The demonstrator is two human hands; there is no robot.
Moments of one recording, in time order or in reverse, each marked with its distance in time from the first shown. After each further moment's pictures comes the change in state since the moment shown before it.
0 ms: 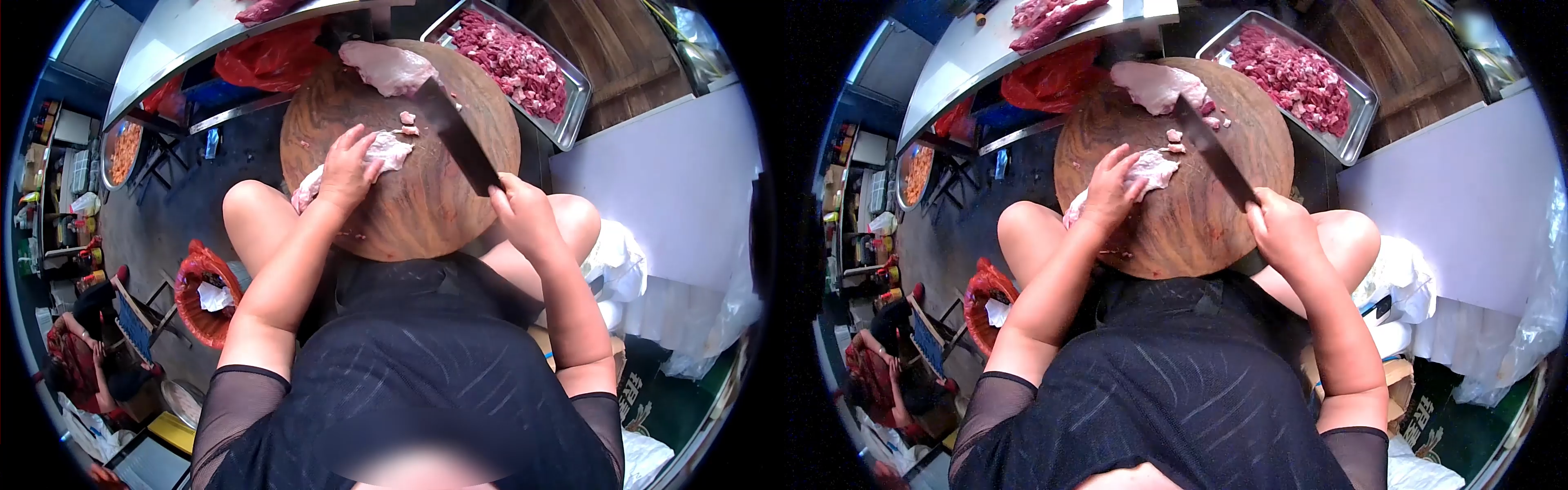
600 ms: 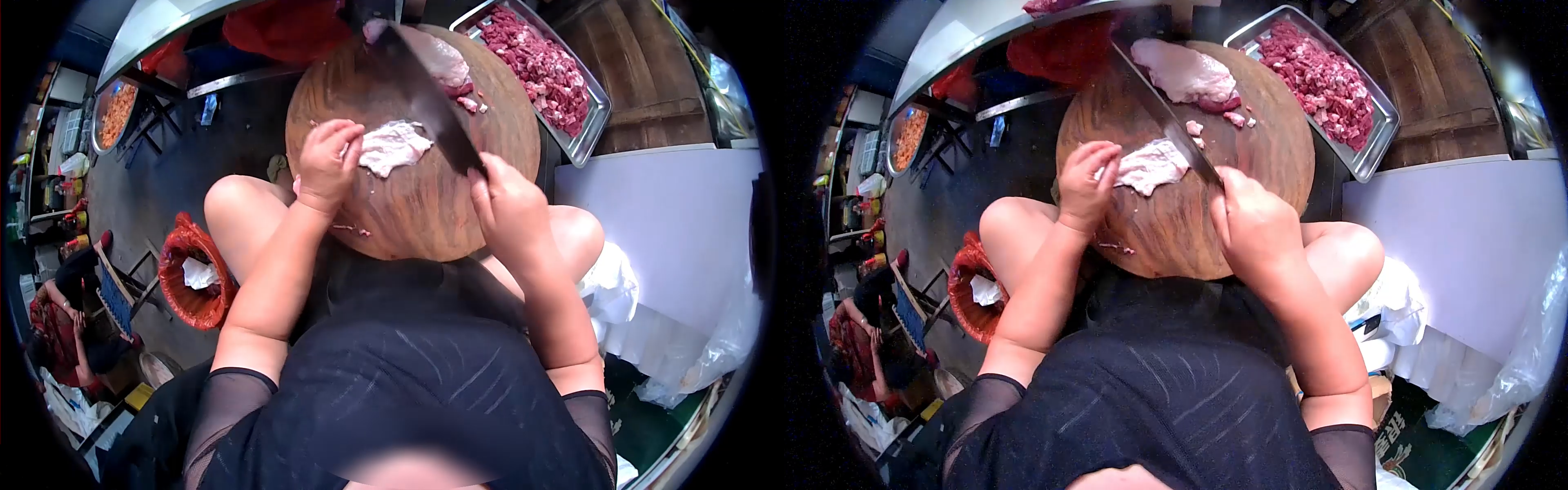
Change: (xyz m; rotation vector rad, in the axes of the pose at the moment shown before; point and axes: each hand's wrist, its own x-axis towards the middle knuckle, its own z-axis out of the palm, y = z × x) left_hand -0.007 -0.009 -0.035 -0.082 0.307 -0.056; right_hand 0.033 -0.061 0.023 -0.161 0.129 -0.423
